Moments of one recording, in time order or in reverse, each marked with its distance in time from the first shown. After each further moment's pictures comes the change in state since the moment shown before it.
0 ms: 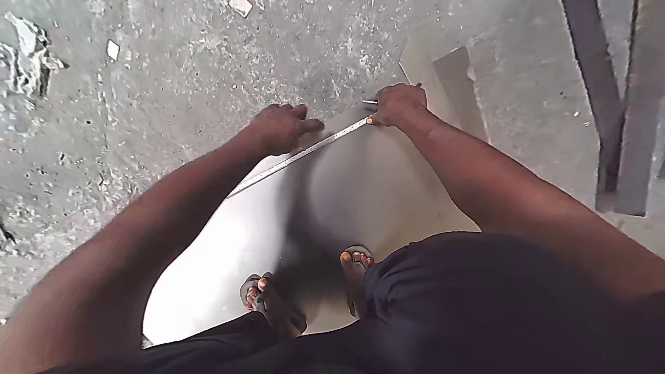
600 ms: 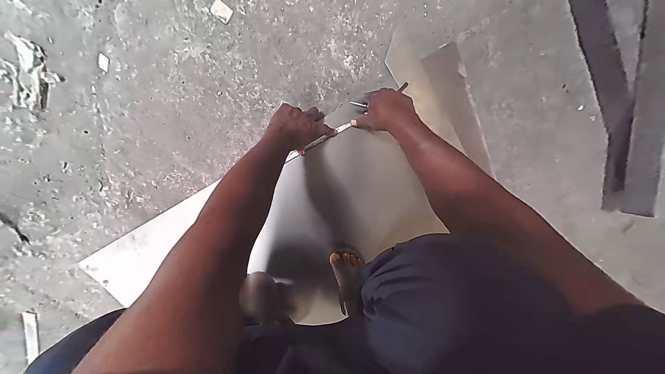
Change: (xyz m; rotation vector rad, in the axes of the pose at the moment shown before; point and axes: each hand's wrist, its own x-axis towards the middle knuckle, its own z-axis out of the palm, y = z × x) left_hand 0.083 0.040 0.006 0.219 -0.162 -0.084; right_hand -0.001 0.028 0.010 0.188 0.010 -0.145
